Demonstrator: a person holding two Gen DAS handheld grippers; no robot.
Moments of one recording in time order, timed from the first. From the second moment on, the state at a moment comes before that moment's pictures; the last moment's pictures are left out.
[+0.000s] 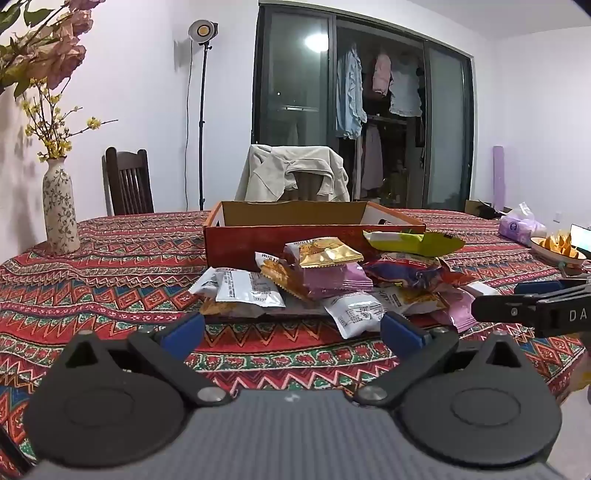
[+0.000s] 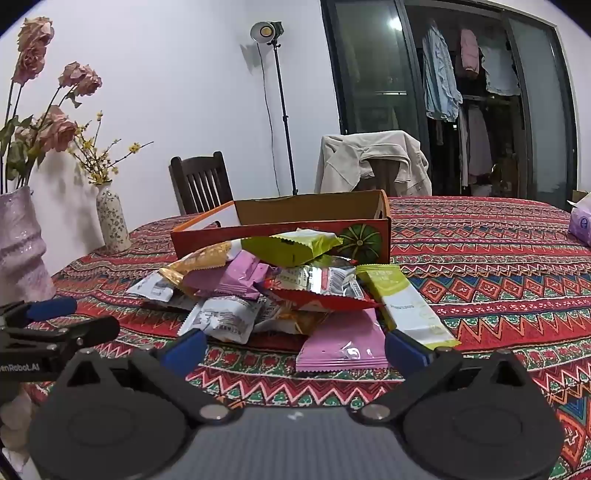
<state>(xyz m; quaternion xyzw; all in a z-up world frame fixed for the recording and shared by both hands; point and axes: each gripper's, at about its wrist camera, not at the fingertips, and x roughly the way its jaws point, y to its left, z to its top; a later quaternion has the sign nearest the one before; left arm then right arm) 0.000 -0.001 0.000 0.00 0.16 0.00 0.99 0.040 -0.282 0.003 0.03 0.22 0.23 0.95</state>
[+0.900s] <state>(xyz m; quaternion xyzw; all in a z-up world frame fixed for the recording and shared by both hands) 0.002 0.009 -0.002 -0.02 0.17 0.00 0.99 0.044 -0.281 -0.005 0.04 0.24 0.22 0.95</state>
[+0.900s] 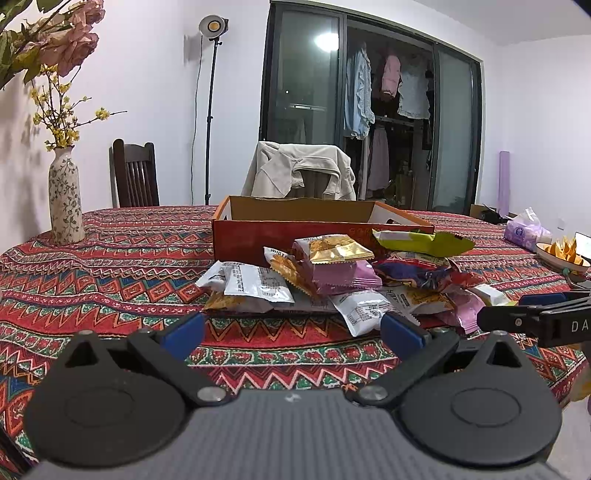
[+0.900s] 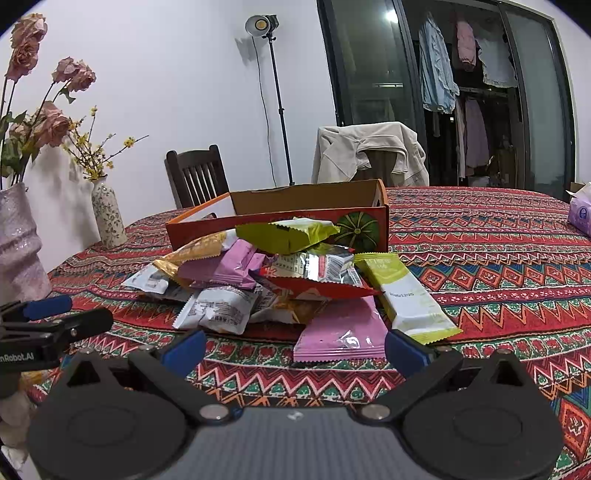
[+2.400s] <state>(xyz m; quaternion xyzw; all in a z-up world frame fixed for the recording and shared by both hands) 0.003 0.009 0.001 -0.02 0.17 0.00 0.99 0.042 -0.280 -0.003 0.03 0.23 0.22 0.95</state>
